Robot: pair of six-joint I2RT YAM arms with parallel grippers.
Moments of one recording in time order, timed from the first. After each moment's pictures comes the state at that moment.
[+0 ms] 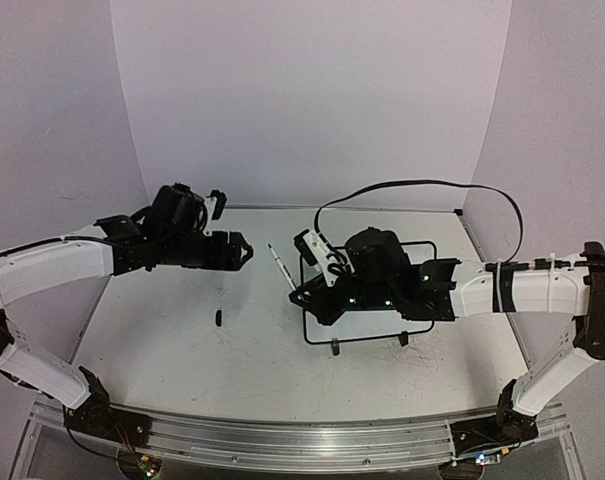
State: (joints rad) left arm -0.77 1.36 1.05 -0.36 -0.08 -0.51; right arm 1.06 1.55 1.06 -0.01 -0.04 0.26
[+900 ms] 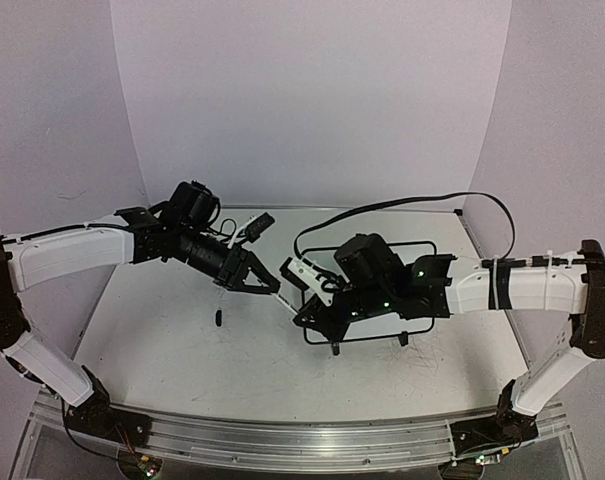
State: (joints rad) left arm -0.73 1.47 1.15 -0.40 0.87 -0.36; right arm 1.08 1.58 1.12 -0.25 -0.12 -0.01
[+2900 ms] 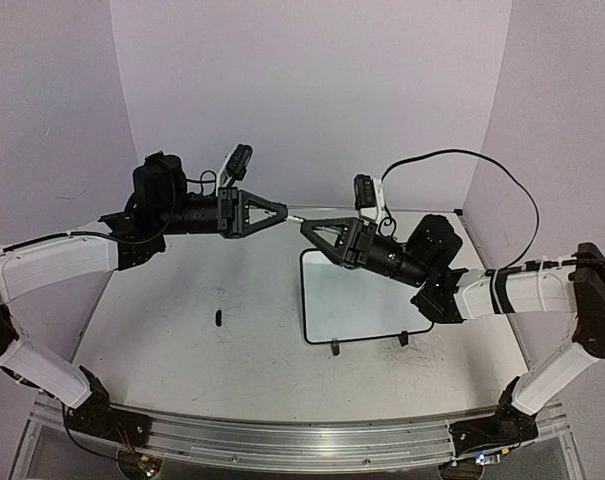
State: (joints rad) left arm -0.73 1.38 1.08 0.29 0.78 -0.77; right arm 0.87 1.54 0.85 1.01 -0.47 0.99
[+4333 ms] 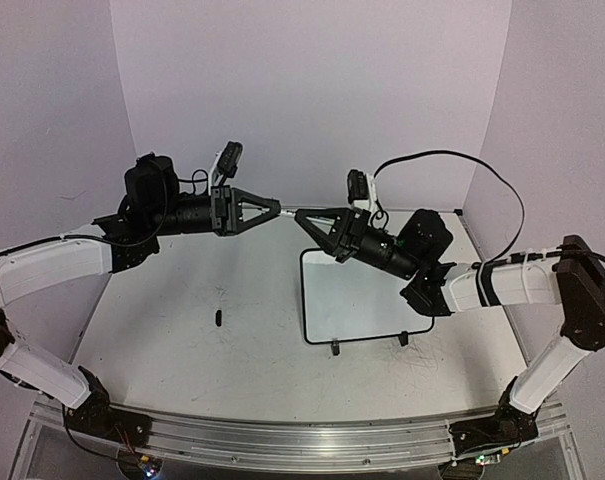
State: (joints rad) left arm -0.72 1.34 1.05 0.31 0.74 -0.75; right arm 0.85 1.63 0.92 1.07 -0.46 1.15
